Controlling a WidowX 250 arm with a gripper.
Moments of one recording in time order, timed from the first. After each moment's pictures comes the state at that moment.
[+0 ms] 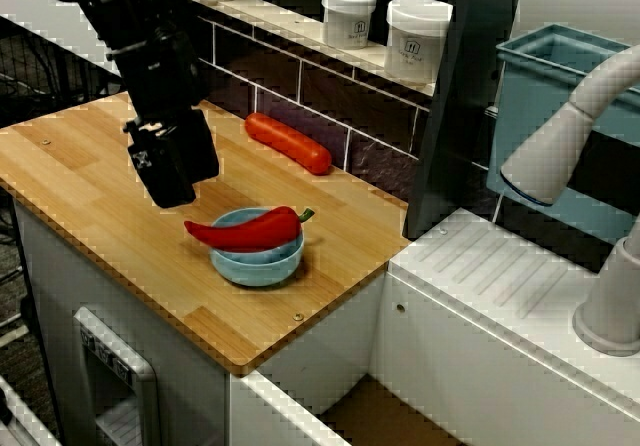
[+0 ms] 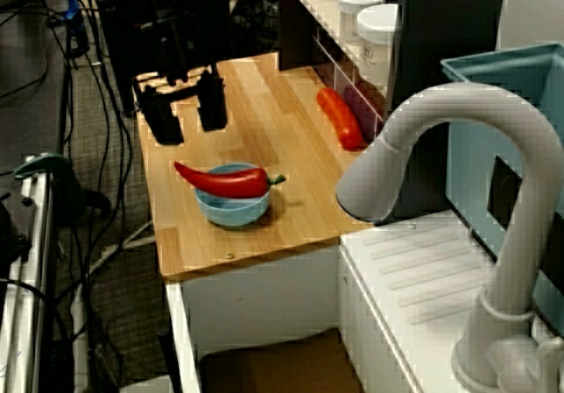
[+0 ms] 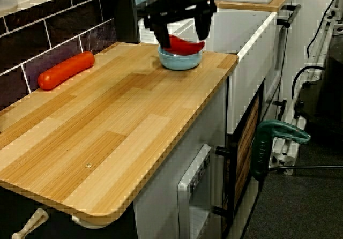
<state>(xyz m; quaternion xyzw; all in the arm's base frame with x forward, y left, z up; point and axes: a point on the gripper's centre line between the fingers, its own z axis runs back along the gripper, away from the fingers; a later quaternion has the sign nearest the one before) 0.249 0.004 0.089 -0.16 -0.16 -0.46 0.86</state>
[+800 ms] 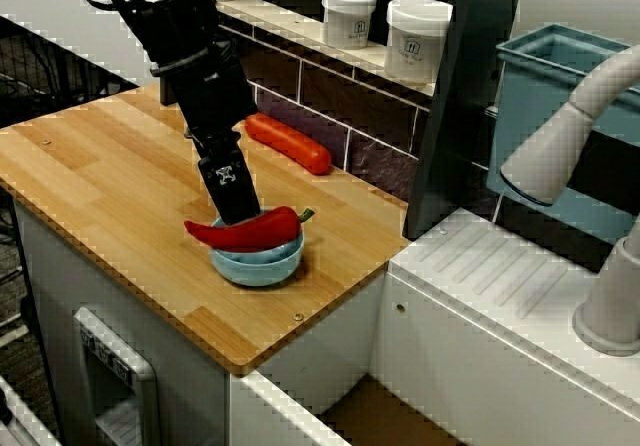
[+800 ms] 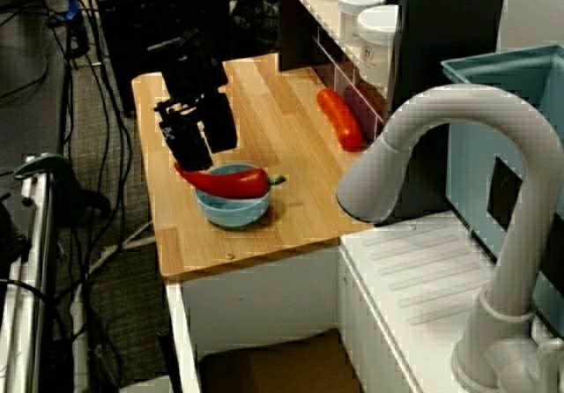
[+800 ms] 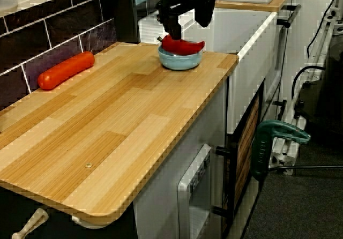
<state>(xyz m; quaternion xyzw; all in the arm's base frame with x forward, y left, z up) 0.258 -0.036 0.084 -0.15 -0.15 -0.28 0.93</state>
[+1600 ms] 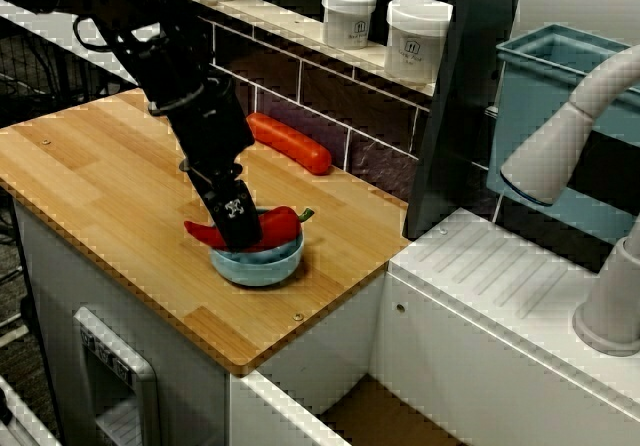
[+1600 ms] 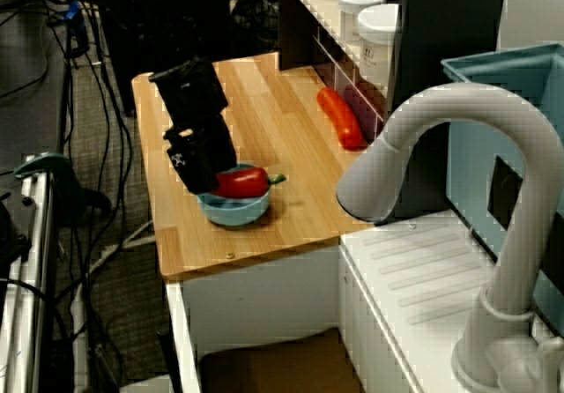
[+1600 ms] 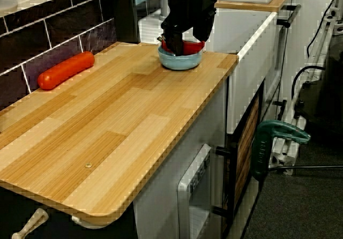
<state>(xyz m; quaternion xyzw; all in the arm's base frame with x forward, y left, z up) 0.258 -0.037 0.057 -0.14 -0.16 -0.22 0.95</state>
